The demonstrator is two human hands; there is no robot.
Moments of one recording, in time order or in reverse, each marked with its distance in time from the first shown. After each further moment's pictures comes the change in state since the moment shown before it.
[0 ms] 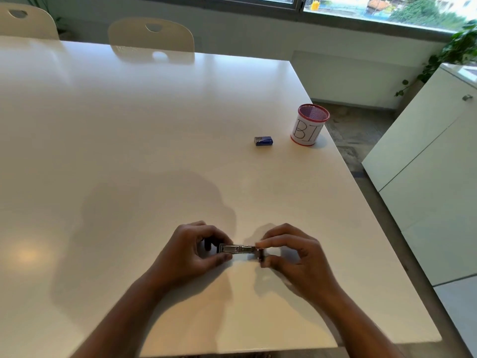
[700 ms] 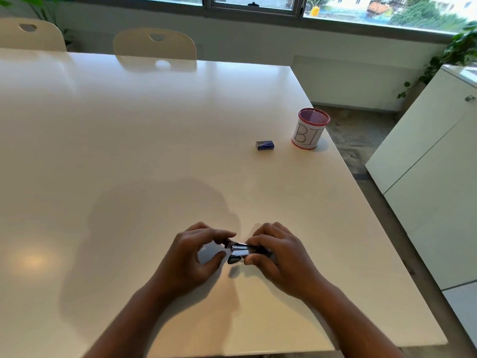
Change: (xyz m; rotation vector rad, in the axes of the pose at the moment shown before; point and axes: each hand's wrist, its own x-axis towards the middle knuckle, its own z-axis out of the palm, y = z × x) left_hand -0.003 0.000 -0.001 0.055 0.086 0.218; right_hand 0.019 0.005 0.020 -0.494 -0.185 -0.071
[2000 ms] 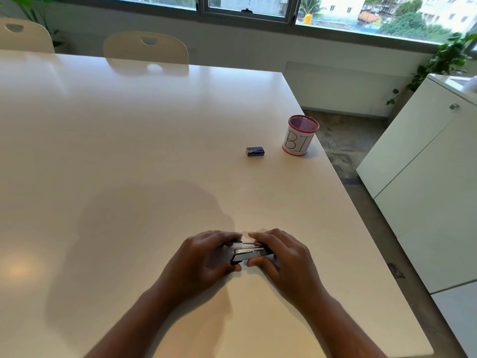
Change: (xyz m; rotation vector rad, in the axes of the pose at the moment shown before) left_hand 0.019 0.004 0.029 -0.007 -0.072 -0.043; right_hand -0.011 0.021 -0.012 -0.113 0.238 -0.052
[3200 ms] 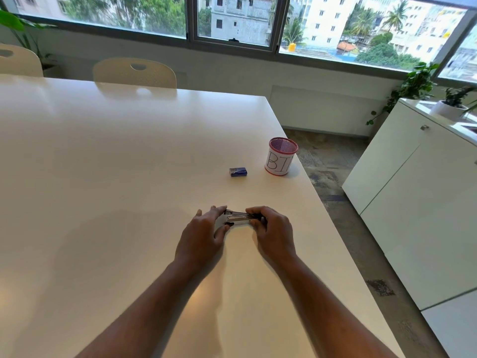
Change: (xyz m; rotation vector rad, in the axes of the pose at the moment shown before) left_hand 0.097 -0.021 0.046 0.236 0.161 -0.314; right_hand 0.082 0.064 0.011 0.084 0.143 0.392
